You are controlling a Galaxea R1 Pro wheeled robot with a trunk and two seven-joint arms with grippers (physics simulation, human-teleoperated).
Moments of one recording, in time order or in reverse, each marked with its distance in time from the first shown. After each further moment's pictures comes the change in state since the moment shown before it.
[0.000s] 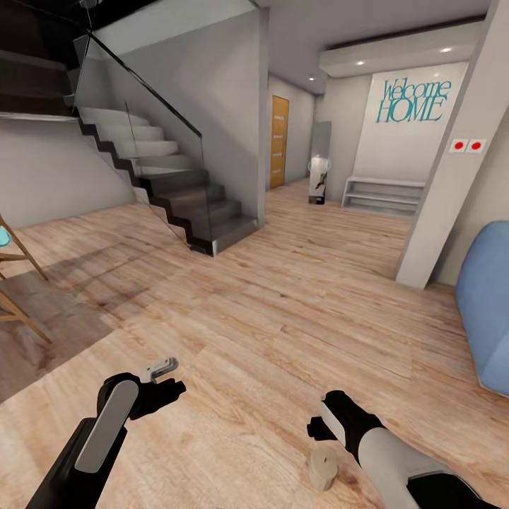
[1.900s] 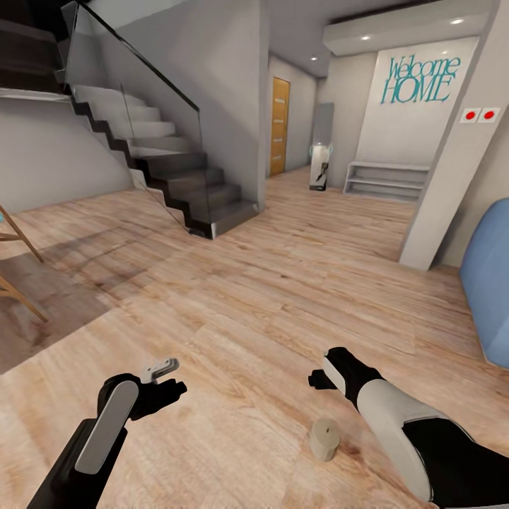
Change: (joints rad) left arm 0.003 -0.003 0.000 -0.003 0.003 0.000 -0.003; right arm -0.200 -0.023 0.000 0.049 -0.006 -0.007 0.020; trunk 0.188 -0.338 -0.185
